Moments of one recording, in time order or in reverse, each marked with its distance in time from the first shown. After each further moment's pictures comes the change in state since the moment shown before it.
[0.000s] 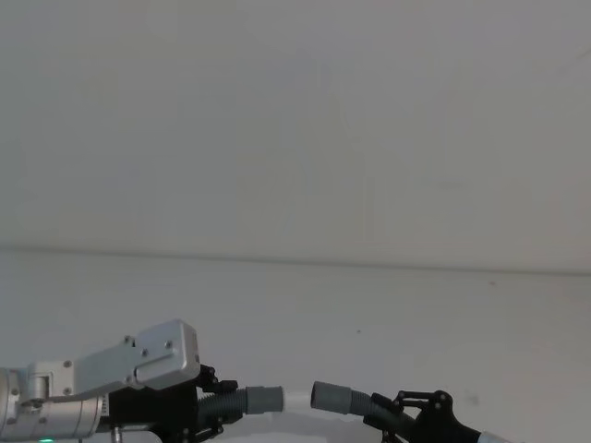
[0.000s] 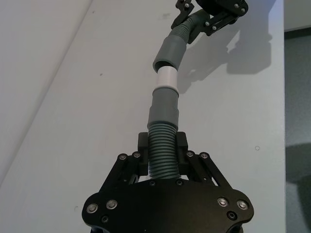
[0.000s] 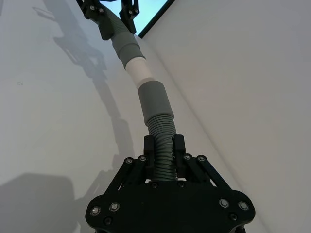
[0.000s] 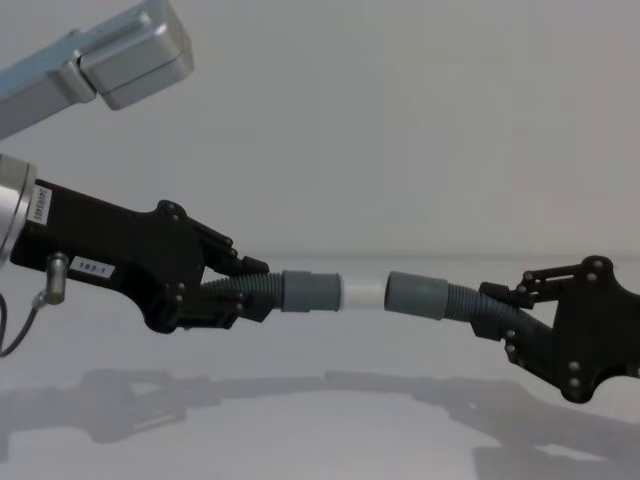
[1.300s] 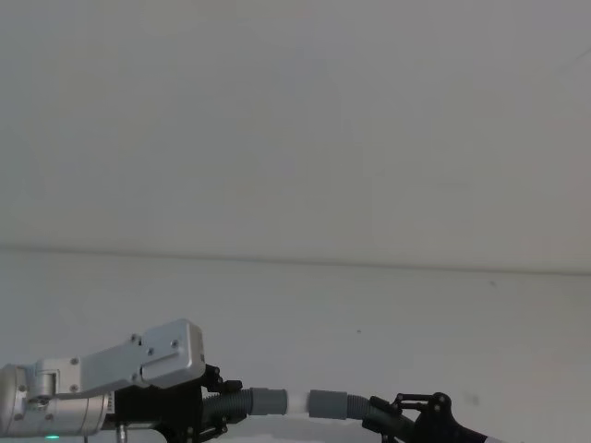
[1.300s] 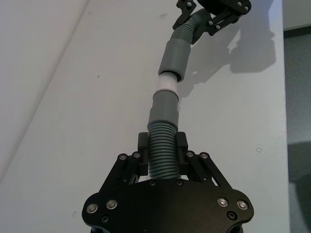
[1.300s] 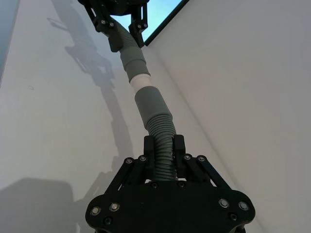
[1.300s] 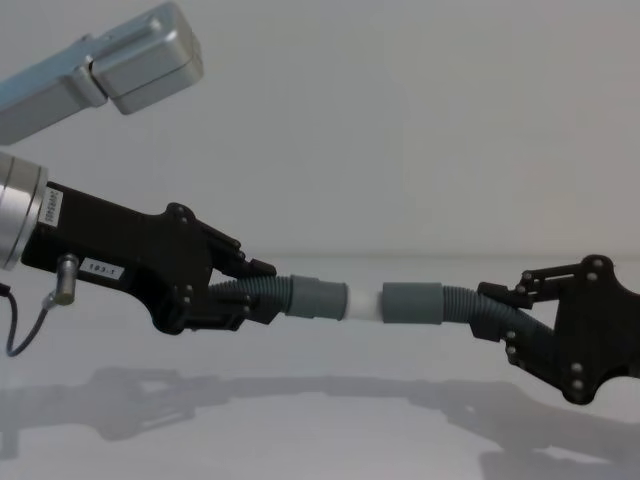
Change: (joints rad) left arm -0.033 -0.006 0.035 0.029 -0.009 -0.015 -0.005; right arm 0.015 0.002 -0.009 0.020 0.023 -0.048 0.034
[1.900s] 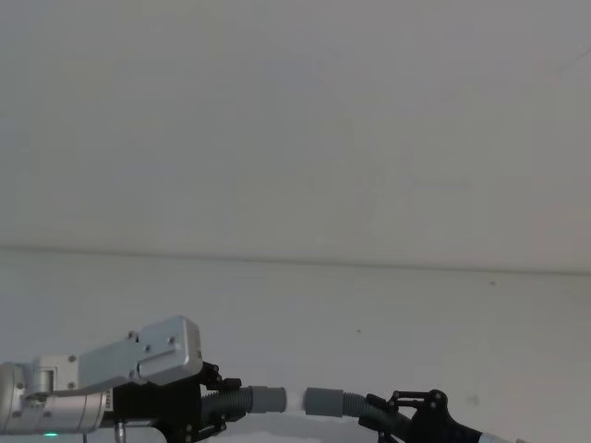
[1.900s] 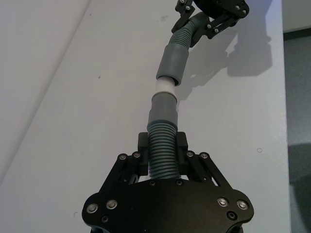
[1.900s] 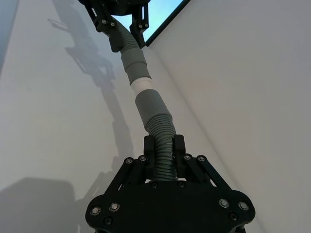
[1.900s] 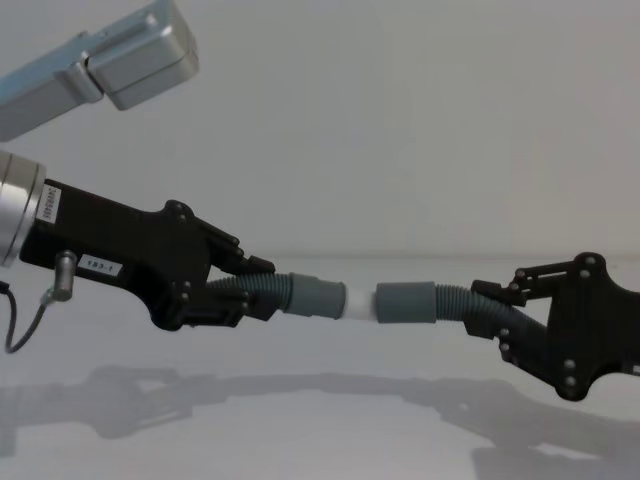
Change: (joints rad) left arm -0.007 0.001 0.001 0.009 -0.012 -0.008 -0.006; right arm 0.012 -0.006 -0.008 0.008 0.002 0.006 0.004
